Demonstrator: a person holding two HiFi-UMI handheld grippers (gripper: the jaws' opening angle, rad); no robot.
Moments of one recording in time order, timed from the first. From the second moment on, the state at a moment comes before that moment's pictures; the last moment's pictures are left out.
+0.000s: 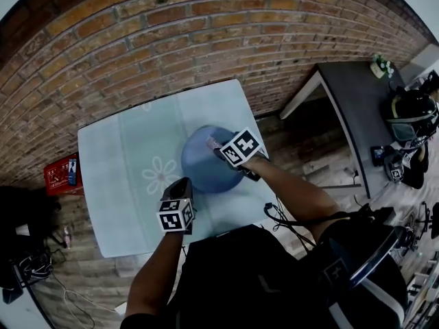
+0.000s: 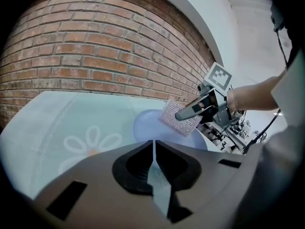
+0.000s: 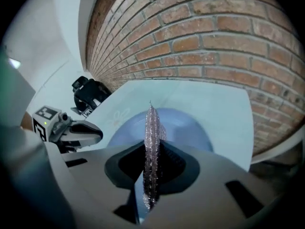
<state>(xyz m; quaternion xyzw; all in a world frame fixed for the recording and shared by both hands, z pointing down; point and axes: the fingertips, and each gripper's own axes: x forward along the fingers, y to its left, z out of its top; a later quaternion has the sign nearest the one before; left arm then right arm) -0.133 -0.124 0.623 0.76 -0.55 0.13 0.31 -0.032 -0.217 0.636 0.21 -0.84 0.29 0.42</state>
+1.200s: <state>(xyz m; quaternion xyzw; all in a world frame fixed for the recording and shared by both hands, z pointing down) -0.127 -0.118 0.627 0.73 -0.58 0.10 0.34 -0.009 -0.172 0.683 0.08 -0.82 0.21 0.53</state>
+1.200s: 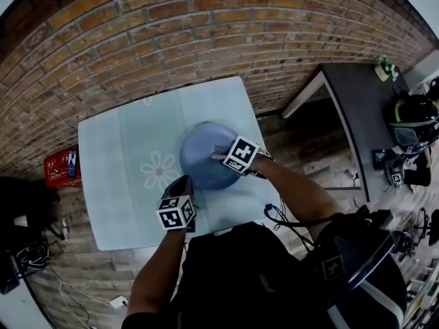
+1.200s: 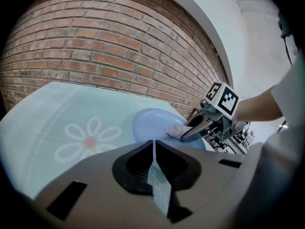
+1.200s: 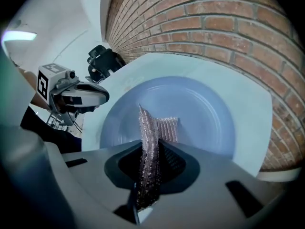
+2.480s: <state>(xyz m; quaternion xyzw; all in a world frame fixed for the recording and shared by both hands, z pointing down) -0.155 -0.099 0.619 0.72 -0.59 0.08 0.35 -0.061 -0.091 0.682 0.01 -0.78 0.38 0.50</state>
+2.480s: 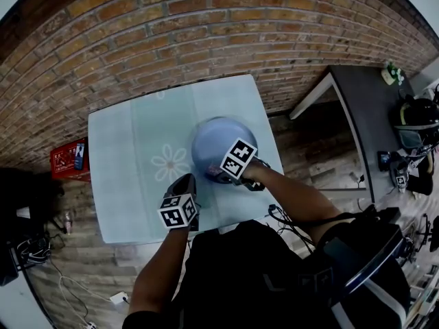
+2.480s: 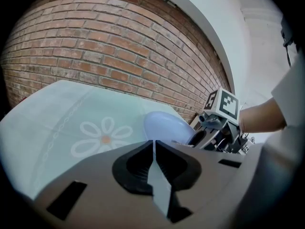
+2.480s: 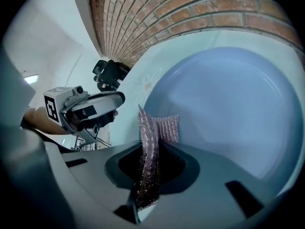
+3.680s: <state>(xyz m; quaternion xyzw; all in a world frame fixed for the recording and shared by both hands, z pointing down) -0.175 -0.110 0.522 0.82 -0.54 0.06 0.20 -0.080 -0.175 0.548 0.21 -0.88 0.38 0.17</state>
